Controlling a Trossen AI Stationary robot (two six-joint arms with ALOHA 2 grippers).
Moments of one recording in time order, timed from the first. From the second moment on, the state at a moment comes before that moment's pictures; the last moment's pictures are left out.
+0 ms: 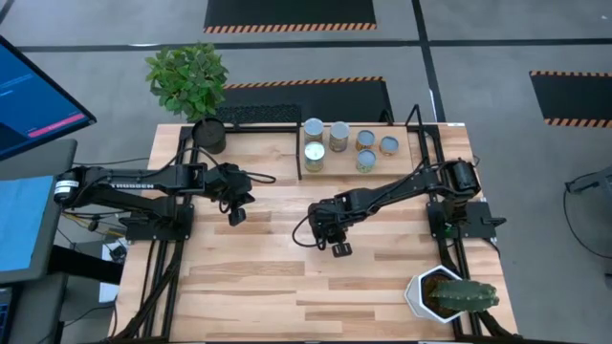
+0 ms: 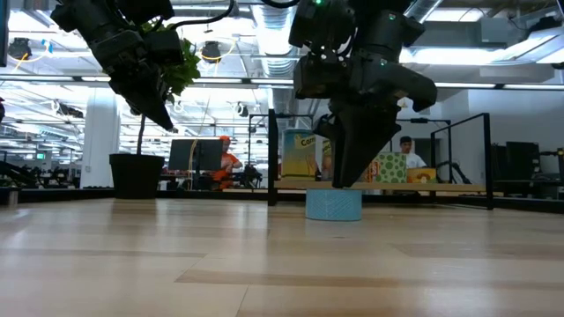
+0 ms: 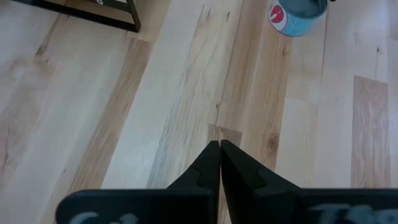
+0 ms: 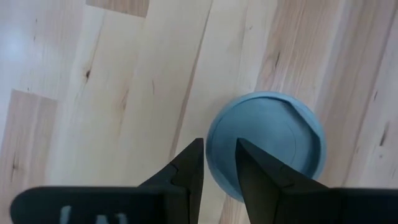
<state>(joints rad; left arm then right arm) 0.16 1.01 0.66 -0.54 0.01 -0.12 0.10 1.89 1.27 -0.59 -0.11 -0.10</state>
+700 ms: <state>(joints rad) 0.16 1.01 0.66 -0.54 0.01 -0.12 0.10 1.89 1.27 -0.58 -0.11 -0.15</state>
